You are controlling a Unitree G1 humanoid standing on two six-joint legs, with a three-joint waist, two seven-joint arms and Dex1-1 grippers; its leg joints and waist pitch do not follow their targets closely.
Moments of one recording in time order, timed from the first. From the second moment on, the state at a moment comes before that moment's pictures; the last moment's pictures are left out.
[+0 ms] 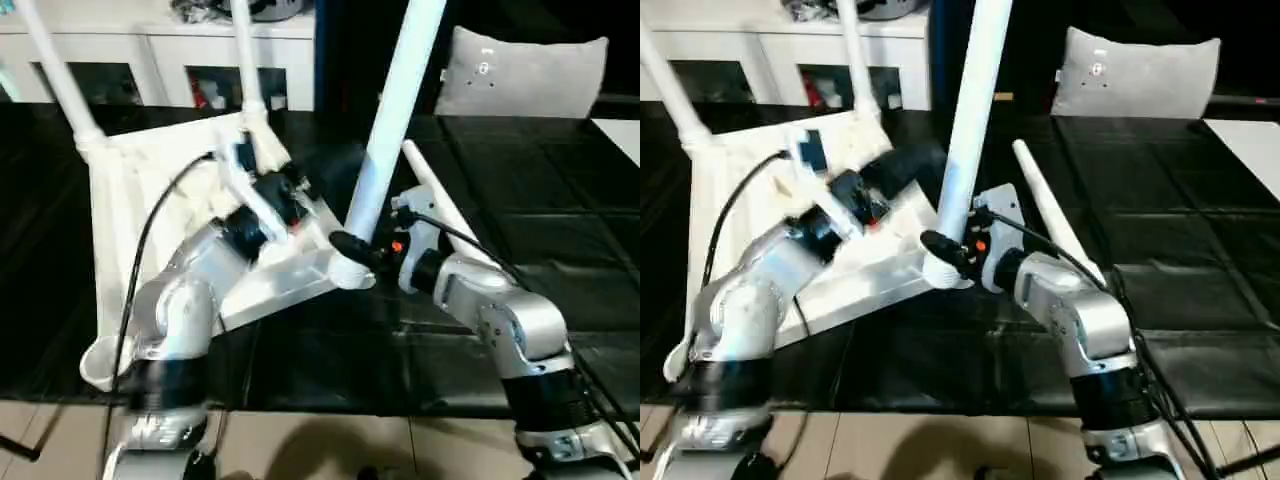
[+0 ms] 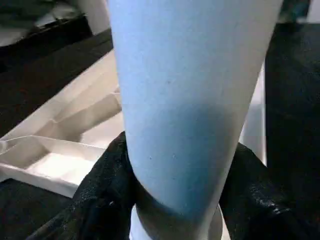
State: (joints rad) left arm -0.64 0.05 0.20 0.11 -0.57 0.53 -0.36; right arm -0.46 -0.22 0.11 0.01 0.39 0.66 0.56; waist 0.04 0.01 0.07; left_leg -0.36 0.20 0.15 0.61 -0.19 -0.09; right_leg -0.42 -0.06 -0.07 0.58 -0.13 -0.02
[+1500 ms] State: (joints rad) left arm -0.59 0.35 -0.36 0.36 -0.13 0.35 -0.75; right arm -0.34 -0.32 0.02 0.00 0.32 0.58 0.50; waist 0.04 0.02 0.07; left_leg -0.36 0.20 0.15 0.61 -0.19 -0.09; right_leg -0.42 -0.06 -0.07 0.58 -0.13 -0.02
